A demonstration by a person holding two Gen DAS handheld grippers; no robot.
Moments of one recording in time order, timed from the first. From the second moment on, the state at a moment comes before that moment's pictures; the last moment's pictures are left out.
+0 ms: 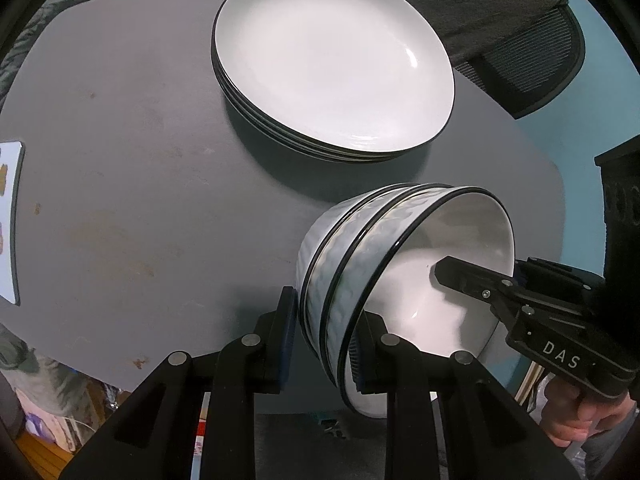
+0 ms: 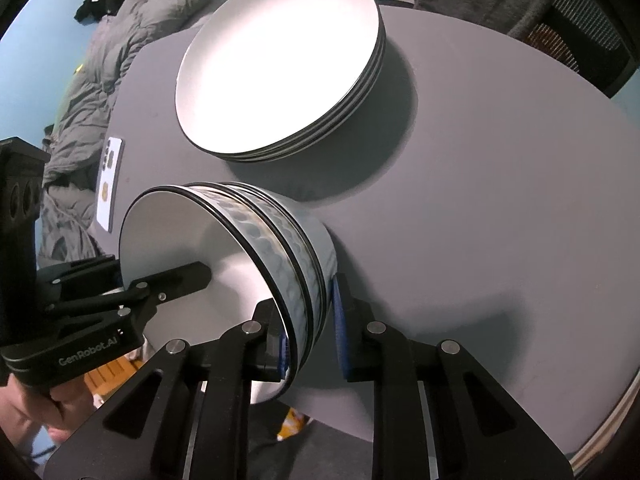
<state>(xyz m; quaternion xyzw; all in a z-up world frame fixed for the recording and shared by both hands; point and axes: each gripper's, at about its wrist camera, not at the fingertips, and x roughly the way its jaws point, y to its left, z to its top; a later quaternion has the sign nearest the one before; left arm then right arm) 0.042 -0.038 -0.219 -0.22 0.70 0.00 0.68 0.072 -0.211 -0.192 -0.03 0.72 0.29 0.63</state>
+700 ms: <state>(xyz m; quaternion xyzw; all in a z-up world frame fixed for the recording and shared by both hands) 0.088 -0.029 -0.156 -0.21 0.66 0.00 0.72 0.114 -0.199 -0.132 0.00 0.69 0.30 0.66</state>
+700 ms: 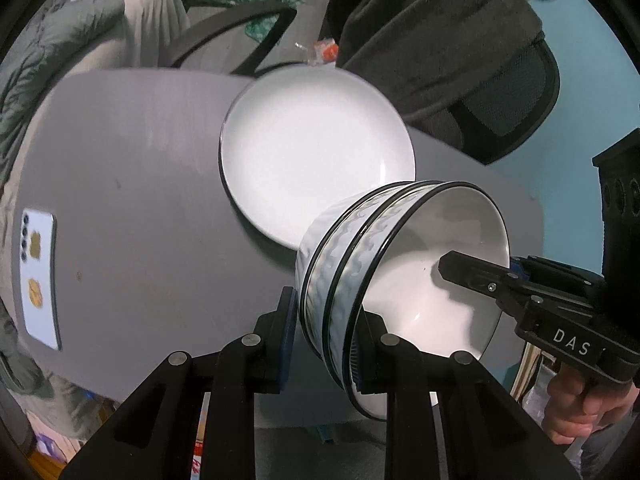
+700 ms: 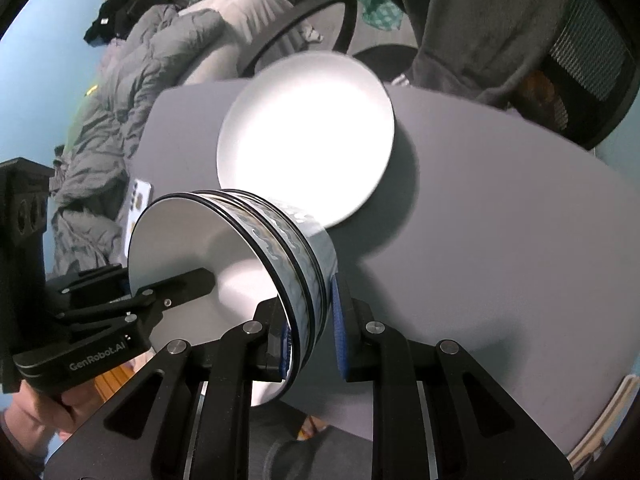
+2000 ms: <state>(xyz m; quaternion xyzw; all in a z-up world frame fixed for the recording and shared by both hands) 0.169 0.005 -0.185 -0.13 0.66 0.03 0.74 0.193 -0.151 -0.167 -0.02 0.71 0.27 0.65</state>
